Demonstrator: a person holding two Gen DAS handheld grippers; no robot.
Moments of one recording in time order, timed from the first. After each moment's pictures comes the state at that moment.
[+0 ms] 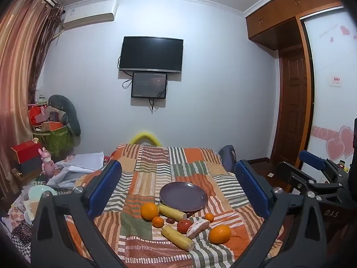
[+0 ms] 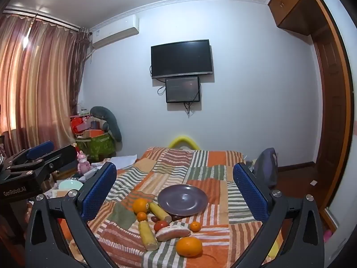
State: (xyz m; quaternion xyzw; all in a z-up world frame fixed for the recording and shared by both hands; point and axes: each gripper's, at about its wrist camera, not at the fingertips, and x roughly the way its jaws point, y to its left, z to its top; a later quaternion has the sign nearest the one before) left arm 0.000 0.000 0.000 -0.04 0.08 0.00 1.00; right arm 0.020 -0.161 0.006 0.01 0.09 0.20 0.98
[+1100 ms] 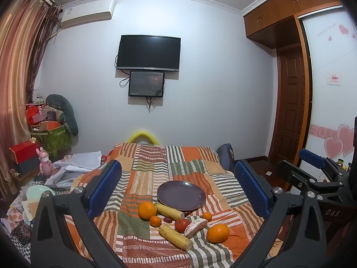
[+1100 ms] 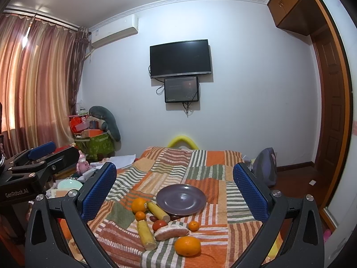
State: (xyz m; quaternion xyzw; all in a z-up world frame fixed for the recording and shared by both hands) left arm 0.001 0.000 0.000 -0.03 0.08 -0.01 1.00; right arm 0.022 -0.163 0.006 0.01 0.09 0.20 0.98
